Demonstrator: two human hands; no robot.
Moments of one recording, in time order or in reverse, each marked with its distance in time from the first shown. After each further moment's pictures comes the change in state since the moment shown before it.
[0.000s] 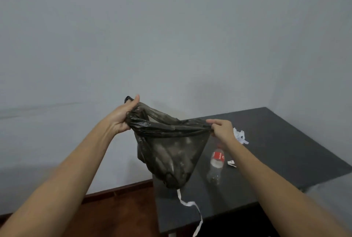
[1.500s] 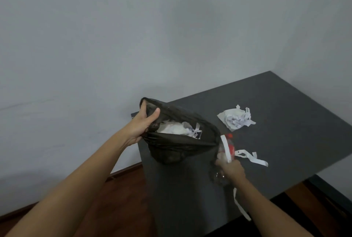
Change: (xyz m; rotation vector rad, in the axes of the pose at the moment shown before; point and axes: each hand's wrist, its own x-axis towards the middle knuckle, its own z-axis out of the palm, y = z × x) left_hand 0.167 -0.074 0.026 0.495 -0.172 -0.090; right_hand 0.047 0.193 0.005 -0.266 -0.043 0.713
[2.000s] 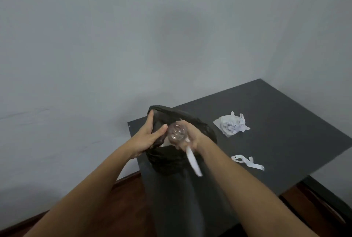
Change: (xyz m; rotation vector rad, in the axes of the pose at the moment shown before) left_hand -0.018 0.000 0.012 0.210 -0.090 0.111; right_hand -0.060 -0.185 0.060 0.603 -0.789 0.102
